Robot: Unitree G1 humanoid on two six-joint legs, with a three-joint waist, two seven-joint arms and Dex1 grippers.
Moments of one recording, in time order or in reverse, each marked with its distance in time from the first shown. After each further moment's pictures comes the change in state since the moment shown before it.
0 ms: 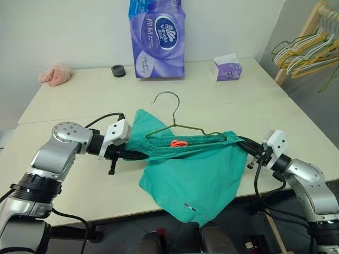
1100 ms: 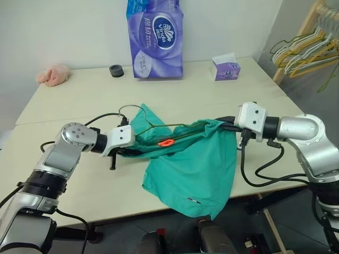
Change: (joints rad) left arm -0.034 -0.043 -0.049 0.107 0.244 -0.182 0.121; right arm -0.413 -0.160 0.203 -0.211 -0.164 0.287 0.207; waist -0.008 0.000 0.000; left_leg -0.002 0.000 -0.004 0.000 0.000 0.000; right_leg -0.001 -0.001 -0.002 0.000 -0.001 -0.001
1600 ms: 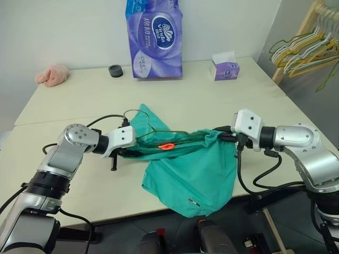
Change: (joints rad) left arm 0.002 -0.017 0.007 0.011 0.031 0.017 -0.015; right arm 0.055 0.026 -0.004 -0.102 0.040 0.229 -0.023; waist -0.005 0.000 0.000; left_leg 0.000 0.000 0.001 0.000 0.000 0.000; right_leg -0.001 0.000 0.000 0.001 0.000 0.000
